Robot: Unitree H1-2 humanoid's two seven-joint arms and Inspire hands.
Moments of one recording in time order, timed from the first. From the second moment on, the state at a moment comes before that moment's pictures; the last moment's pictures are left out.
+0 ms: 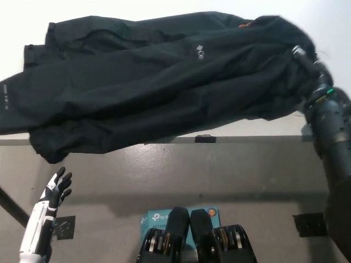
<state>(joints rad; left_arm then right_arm) 0.12 0.18 0.08 -0.23 0.03 0.00 -0.06 -1.10 -0.16 -0.61 1.18 0.46 0.05 -0.10</state>
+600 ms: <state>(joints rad) 0.12 0.16 0.09 -0.29 0.03 -0.03 -0.05 -1.17 -0.24 -0.51 1.04 0.46 0.07 -0.11</state>
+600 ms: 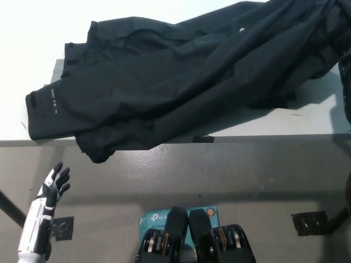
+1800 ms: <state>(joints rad) 0.13 0.14 0.11 -0.28 0.04 -0.05 -0.05 -1.50 0.16 0.49 1.03 -0.07 -0.03 0.07</state>
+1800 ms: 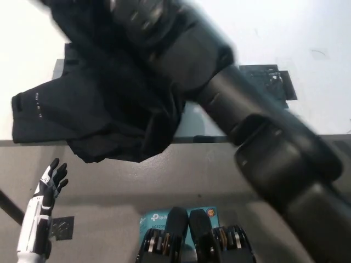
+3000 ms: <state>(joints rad) 0.05 0.15 0.10 -0.33 0.05 -0.01 -0.06 -1.42 0.05 0.26 1.13 -0.15 0.11 0.45</state>
